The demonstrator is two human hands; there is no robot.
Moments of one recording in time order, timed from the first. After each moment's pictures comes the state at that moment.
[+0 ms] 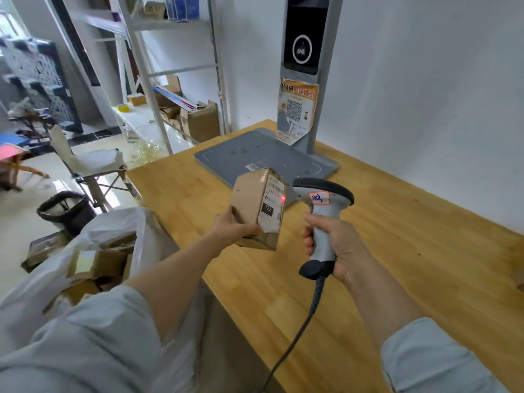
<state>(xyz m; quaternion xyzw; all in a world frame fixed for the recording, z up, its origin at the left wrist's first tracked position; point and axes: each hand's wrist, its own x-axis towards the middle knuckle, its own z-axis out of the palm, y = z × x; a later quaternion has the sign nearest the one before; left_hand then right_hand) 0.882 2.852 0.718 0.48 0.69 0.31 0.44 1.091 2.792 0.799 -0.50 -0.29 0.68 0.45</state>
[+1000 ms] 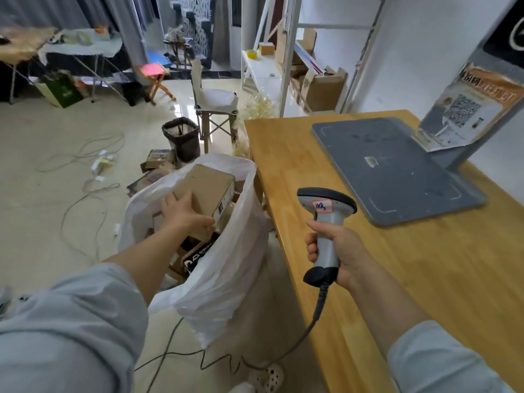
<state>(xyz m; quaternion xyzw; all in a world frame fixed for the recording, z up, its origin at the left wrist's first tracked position) 0.624 2.723 0.657 0.27 0.93 0.18 0.18 0.909 2.812 0.746 -0.48 -0.38 0.76 0.21</state>
